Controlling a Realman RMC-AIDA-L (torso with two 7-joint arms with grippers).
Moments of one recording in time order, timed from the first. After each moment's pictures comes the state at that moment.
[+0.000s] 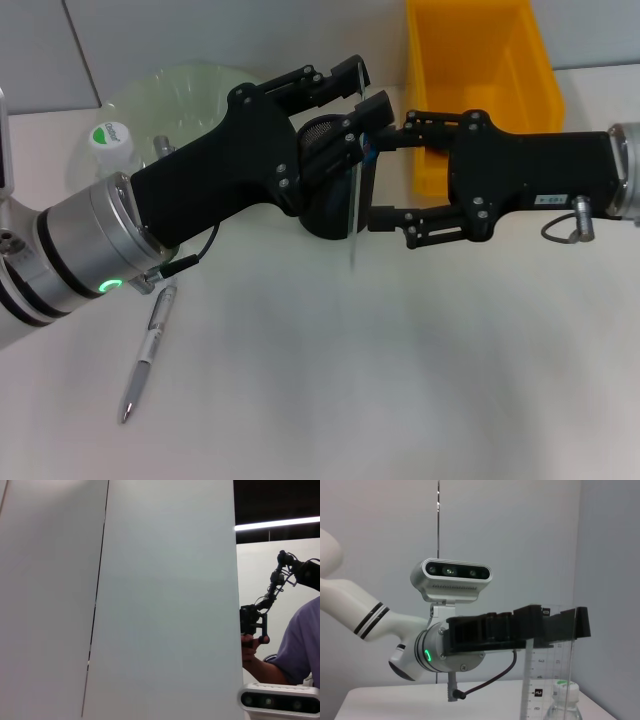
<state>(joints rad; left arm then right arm) -0.58 -2.07 1.68 0.45 0.62 1.54 -0.88 0.61 2.04 -0.74 -0.73 -1.82 -1.76 1.19</state>
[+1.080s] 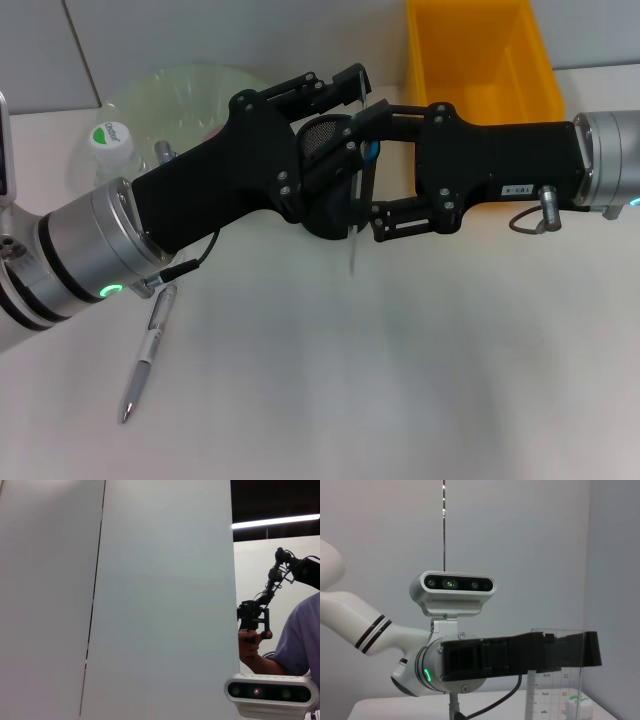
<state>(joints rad) -0.58 -2.07 1.69 0.44 0.62 1.54 -0.87 0.66 2.06 -0.74 -0.70 -1.82 -1.74 1.21</state>
